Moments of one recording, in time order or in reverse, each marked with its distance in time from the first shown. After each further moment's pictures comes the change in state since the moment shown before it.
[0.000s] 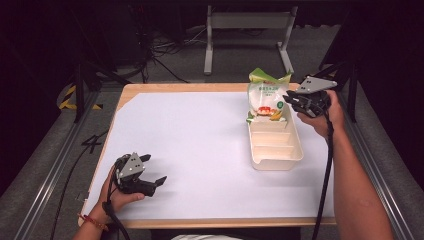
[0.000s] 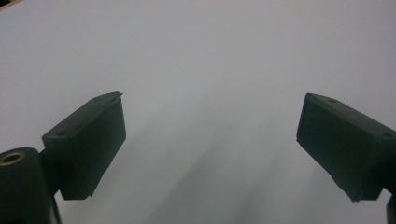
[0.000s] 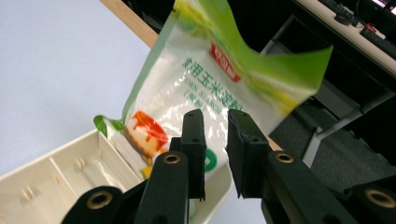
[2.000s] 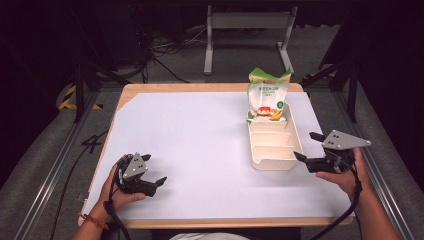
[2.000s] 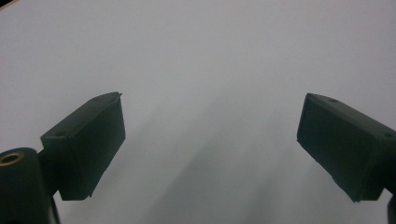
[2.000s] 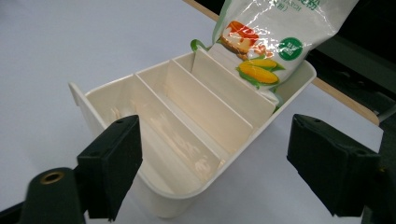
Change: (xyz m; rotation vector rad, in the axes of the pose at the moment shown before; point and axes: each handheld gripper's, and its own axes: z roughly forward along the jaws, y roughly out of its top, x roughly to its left) left arm -0.003 -0.001 0.003 0.045 0.031 0.042; right arm 0.065 -0.098 -0.081 -0.045 0.135 0.131
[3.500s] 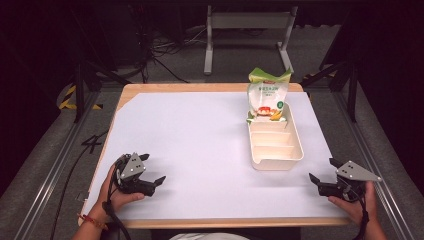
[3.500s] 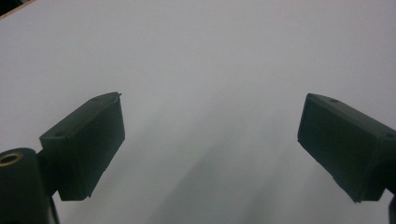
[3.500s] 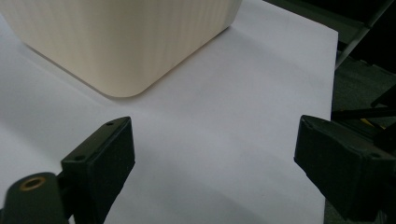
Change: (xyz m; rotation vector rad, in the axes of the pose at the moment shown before) left arm 0.002 -0.001 -0.003 -0.021 0.009 -0.011; right arm 0.010 -0.106 -0.012 0.031 -0.189 0.142
